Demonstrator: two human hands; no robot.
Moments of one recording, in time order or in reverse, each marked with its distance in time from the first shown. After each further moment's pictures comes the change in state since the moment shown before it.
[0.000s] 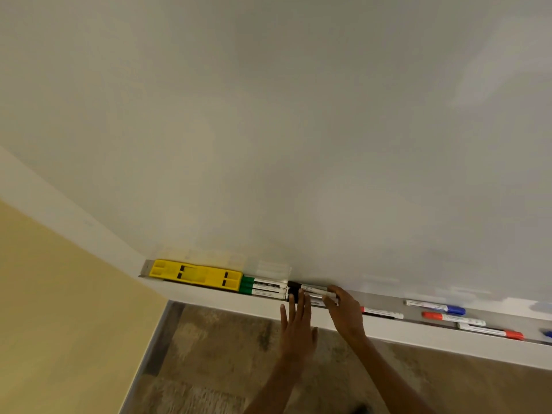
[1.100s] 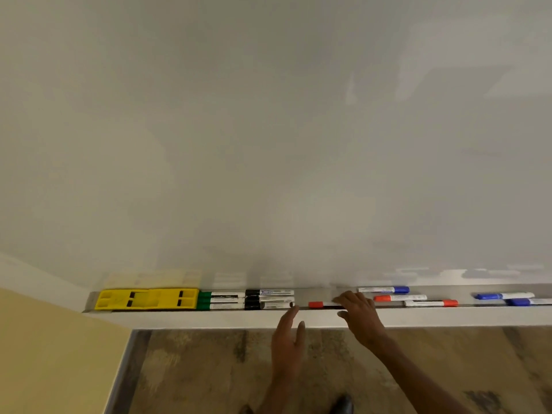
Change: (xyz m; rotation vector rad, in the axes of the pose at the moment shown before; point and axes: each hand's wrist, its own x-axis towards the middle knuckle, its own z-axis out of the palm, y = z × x) left_hand -0.018 0.061 0.000 -0.891 0.030 -0.085; right_hand -0.004 0.091 -0.107 -0.638 -0.116 -0.269
